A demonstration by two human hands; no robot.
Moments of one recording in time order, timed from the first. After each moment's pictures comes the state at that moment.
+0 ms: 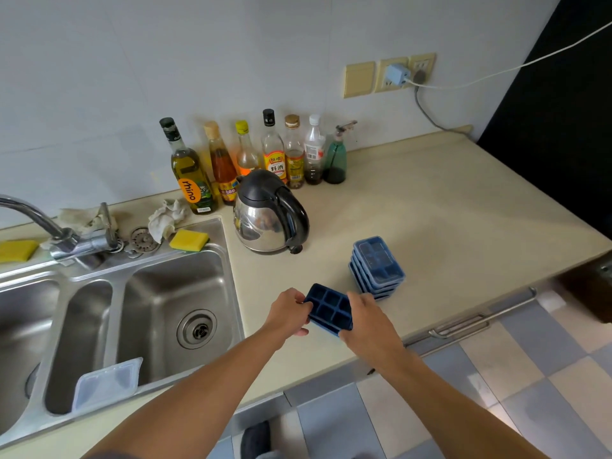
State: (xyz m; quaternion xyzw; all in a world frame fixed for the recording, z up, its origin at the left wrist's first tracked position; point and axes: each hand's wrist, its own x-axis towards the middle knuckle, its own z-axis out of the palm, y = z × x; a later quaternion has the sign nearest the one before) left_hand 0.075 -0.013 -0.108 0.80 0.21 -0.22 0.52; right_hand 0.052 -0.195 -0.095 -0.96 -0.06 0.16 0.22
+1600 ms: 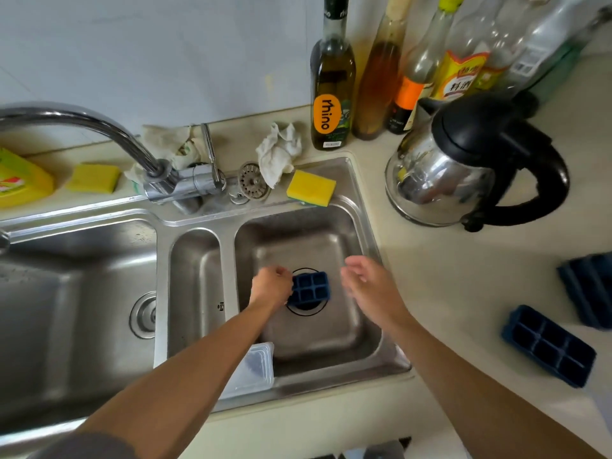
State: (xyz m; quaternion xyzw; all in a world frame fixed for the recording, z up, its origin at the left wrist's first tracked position) left_hand 0.105 0.323 -0.242 0.76 0.40 -0.20 0.47; right_hand 0.126 0.114 -0.186 -0.83 0.02 0.28 0.49
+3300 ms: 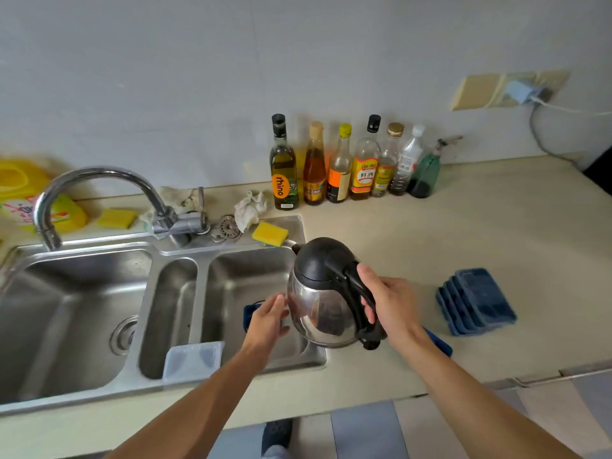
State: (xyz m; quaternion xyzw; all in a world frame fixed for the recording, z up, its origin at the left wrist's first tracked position) left_hand 0.028 0.176 -0.121 0.61 0.34 -0.05 0.71; right_hand 0.084 -0.039 -0.023 -0.78 0.01 0.13 0.61
